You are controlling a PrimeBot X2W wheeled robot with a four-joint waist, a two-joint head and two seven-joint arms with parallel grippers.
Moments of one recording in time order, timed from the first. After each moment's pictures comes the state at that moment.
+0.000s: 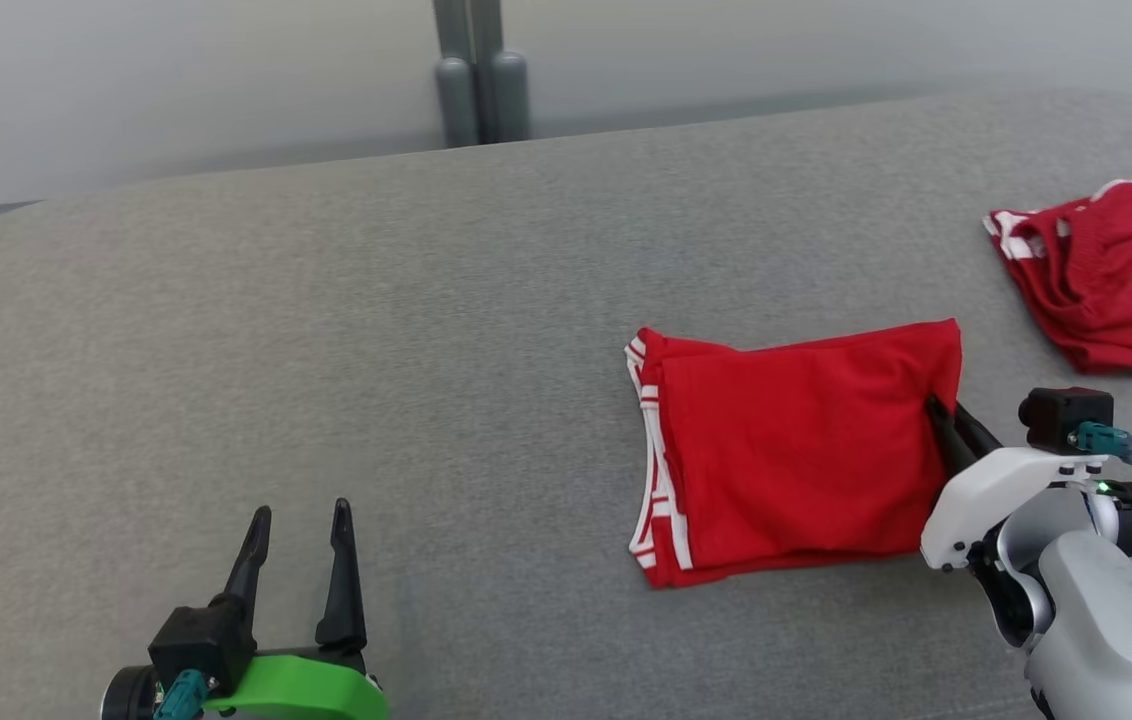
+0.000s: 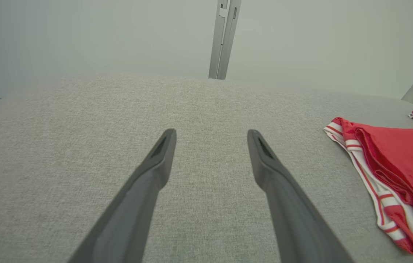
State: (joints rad) left arm 0.02 0.05 -0.14 0.20 -0.26 -0.01 -0.26; right arm -0.40 -0.23 0.16 0.69 0.40 0.13 -0.10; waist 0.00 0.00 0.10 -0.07
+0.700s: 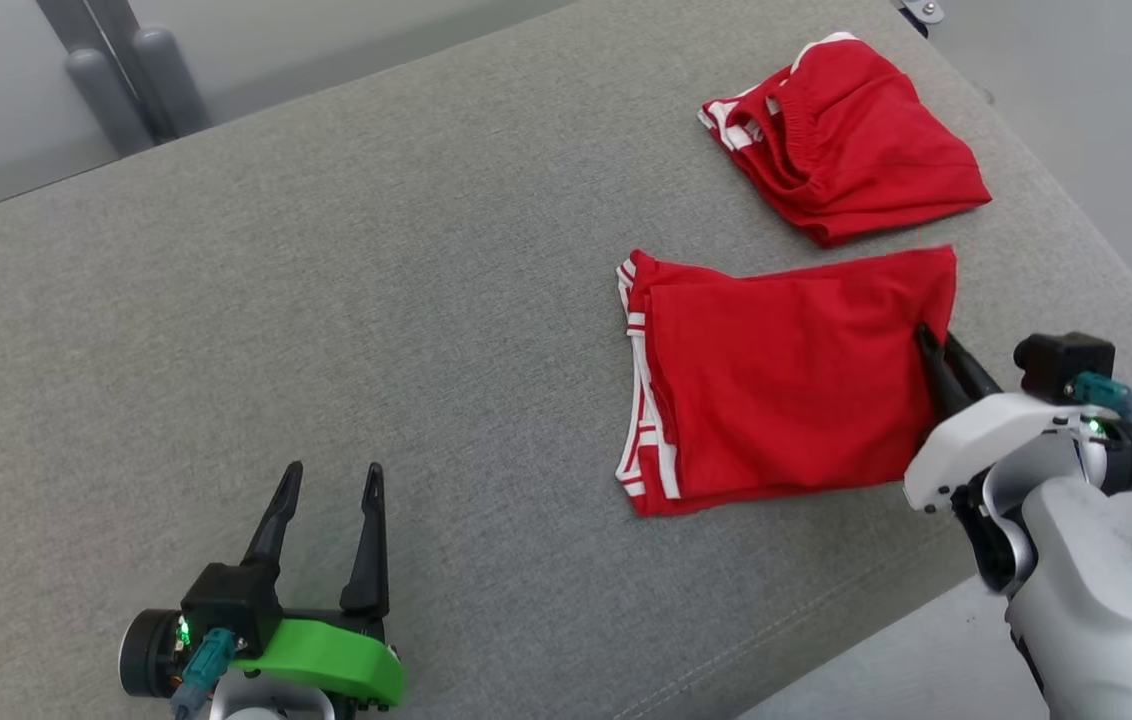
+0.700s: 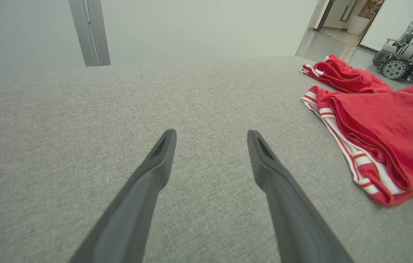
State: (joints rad) left arm -0.05 0.07 -0.19 0.22 -0.22 -0.02 -0.26; right arm -0.47 -0.20 0.14 0.68 0.37 0.13 -0.18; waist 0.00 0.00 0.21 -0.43
